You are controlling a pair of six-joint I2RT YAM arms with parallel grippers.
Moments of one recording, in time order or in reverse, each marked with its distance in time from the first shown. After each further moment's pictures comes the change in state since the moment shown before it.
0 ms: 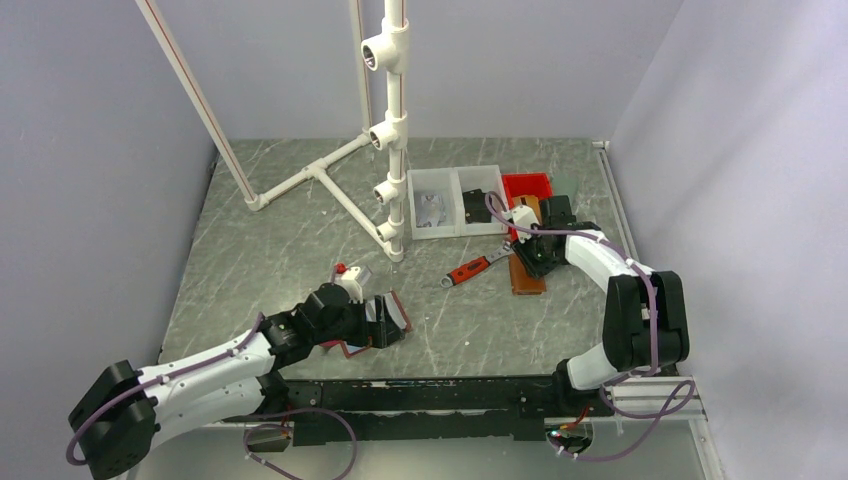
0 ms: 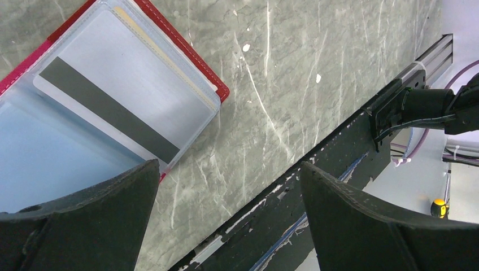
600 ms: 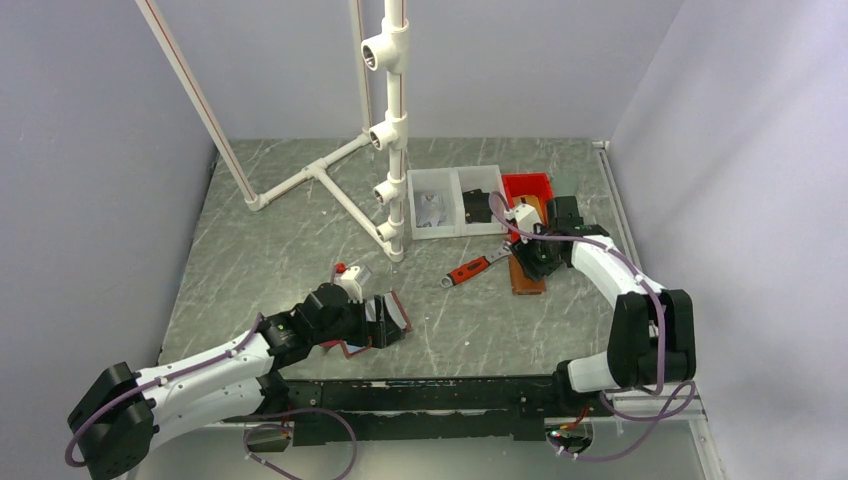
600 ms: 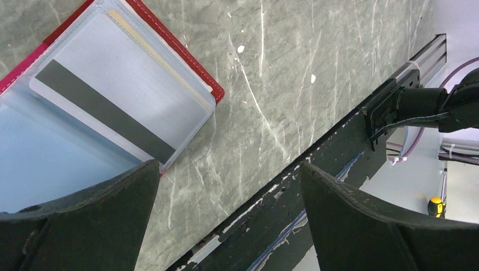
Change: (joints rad) left arm 0.000 -0.014 0.000 0.002 0.007 0.000; right arm -0.013 -0.108 -0.019 -0.042 -0.072 -0.039
